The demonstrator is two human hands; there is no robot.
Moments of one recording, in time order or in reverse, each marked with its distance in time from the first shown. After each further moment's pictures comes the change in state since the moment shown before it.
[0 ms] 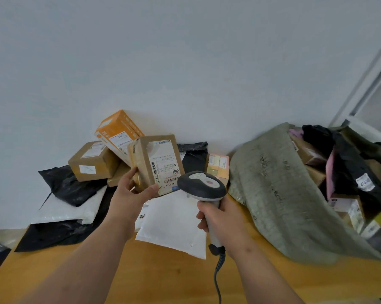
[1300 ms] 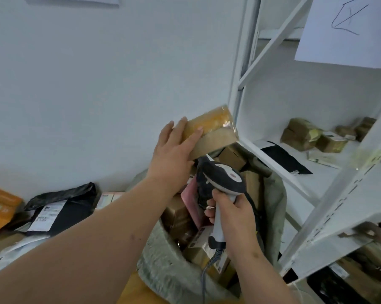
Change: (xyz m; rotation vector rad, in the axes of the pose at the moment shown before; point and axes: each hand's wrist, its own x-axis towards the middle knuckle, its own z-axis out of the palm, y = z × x) left_hand -0.027 0.074 0.466 1.115 -0.330 1.044; right_hand 0.043 -0.012 -0.346 0.348 0.540 -0.148
